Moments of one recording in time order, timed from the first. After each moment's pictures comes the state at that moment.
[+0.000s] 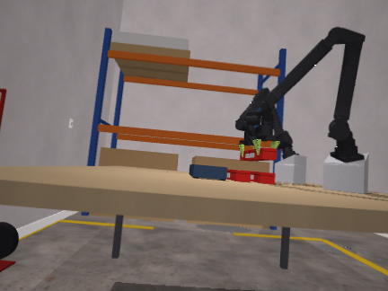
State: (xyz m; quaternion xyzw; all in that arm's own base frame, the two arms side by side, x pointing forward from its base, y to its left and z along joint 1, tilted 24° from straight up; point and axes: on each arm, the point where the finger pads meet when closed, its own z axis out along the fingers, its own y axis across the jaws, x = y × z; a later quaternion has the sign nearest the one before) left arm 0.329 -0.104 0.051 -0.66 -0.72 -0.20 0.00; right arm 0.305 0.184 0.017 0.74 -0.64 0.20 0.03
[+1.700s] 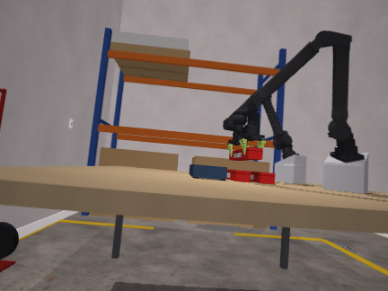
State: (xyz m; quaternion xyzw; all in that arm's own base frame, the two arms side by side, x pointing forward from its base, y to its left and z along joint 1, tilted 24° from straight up) left arm 0.393 -0.107 0.065 -0.66 -0.73 -0.20 0.01; right arm 0.370 0.189 0.030 0.74 -0.64 0.20 0.04
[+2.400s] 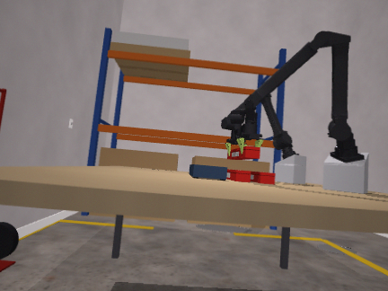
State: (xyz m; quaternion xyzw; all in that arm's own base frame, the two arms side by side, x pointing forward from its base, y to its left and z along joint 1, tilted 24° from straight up) left arm 0.404 -0.108 0.072 -0.66 -0.72 -0.20 0.00; right arm 0.380 0.191 0.037 0.74 -0.64 0.20 0.03
